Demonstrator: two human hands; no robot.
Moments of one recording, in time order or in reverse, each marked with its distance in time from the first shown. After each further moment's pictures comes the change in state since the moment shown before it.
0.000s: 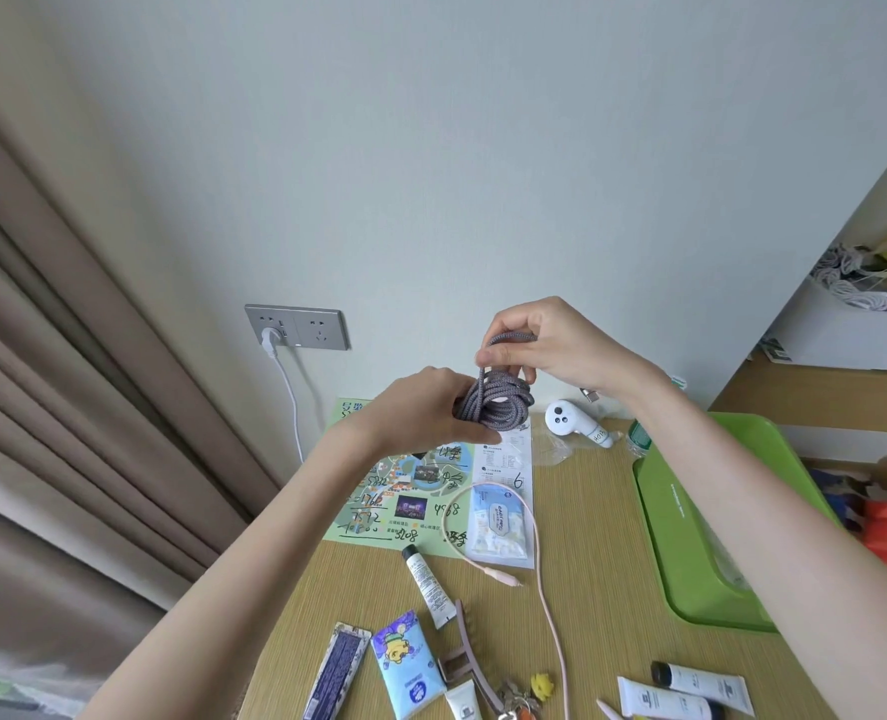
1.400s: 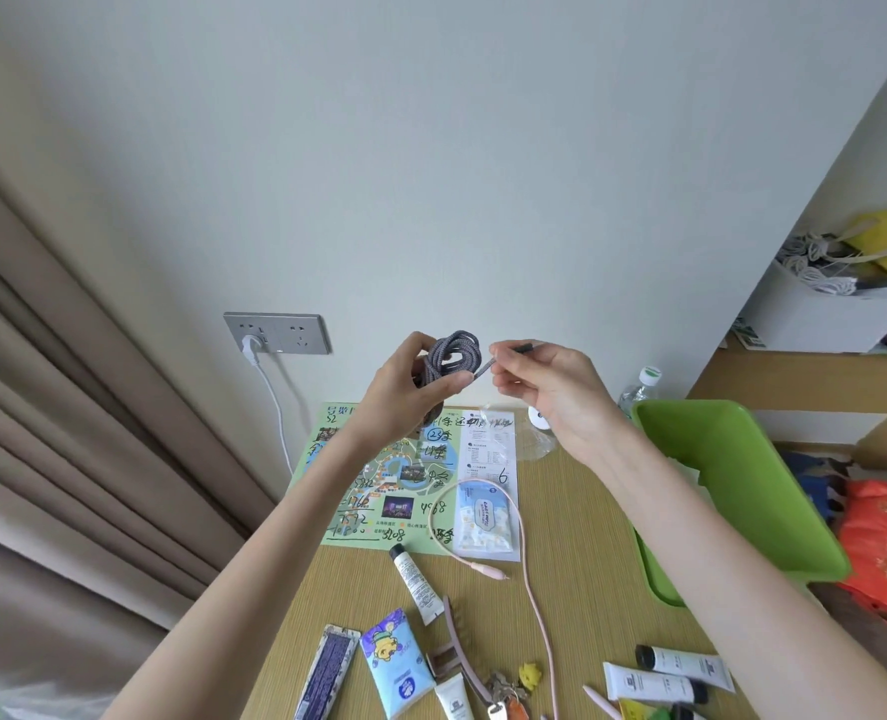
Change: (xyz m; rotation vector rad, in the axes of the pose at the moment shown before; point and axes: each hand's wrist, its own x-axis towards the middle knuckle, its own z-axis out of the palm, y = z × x) left_hand 0.011 -0.004 0.019 -0.564 0.342 -0.063; right_hand -0.047 0.032 0.024 0.734 0.387 0.101
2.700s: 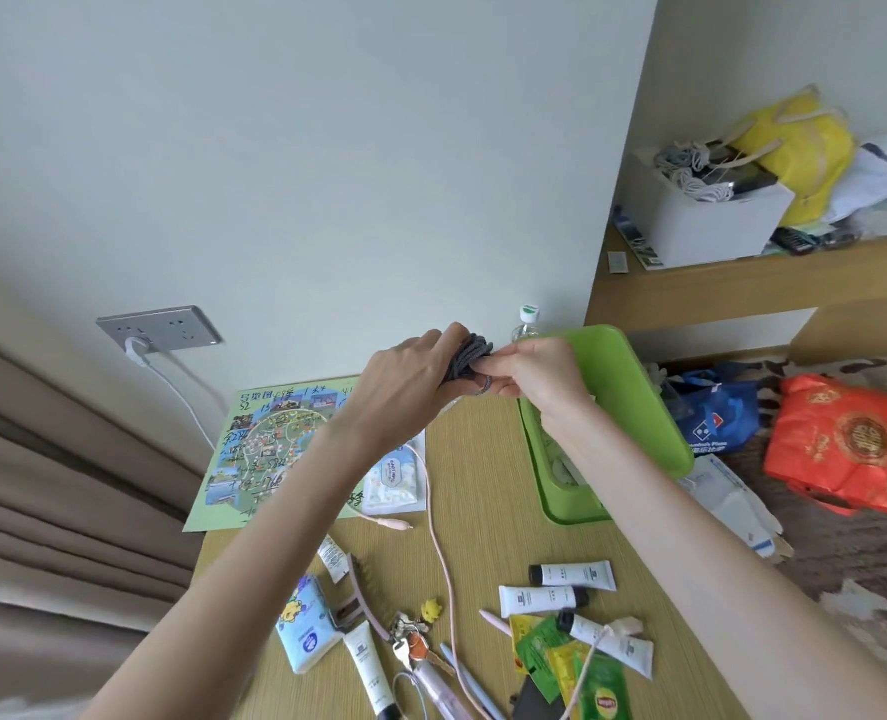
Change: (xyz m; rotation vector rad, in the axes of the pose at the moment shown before) left_hand -0.004 0.055 0.169 1.019 -0.123 0.509; right_hand -0.071 -0.016 -0.137 -0.295 0.437 0.211
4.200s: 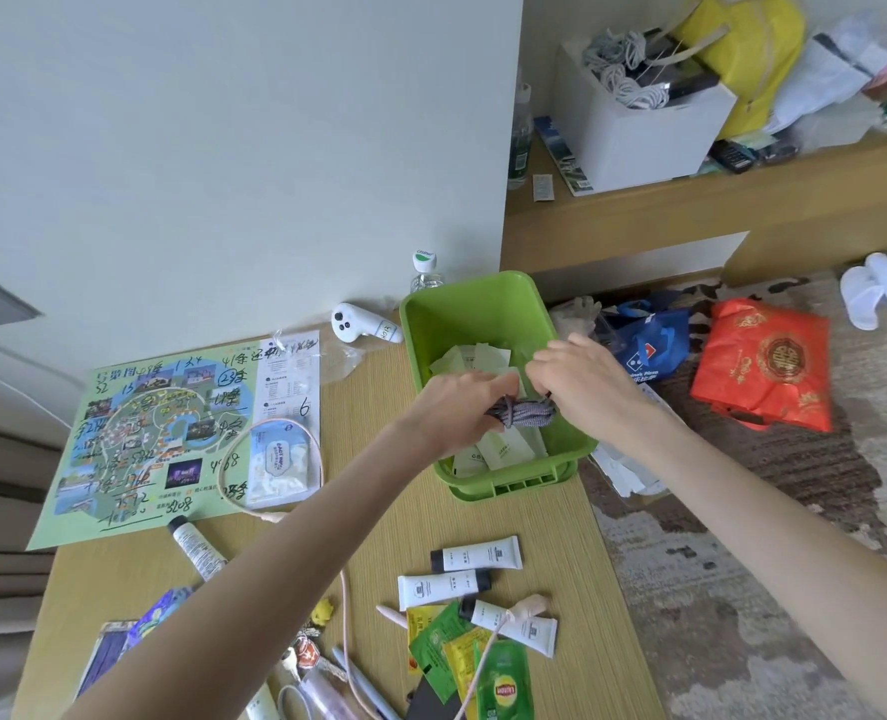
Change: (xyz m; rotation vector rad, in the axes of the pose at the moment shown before) left_hand 0.085 0.107 0.182 -0.166 -0.421 0.193; right_hand 0.077 0.108 -0.179 -1.555 -0.251 -0.601
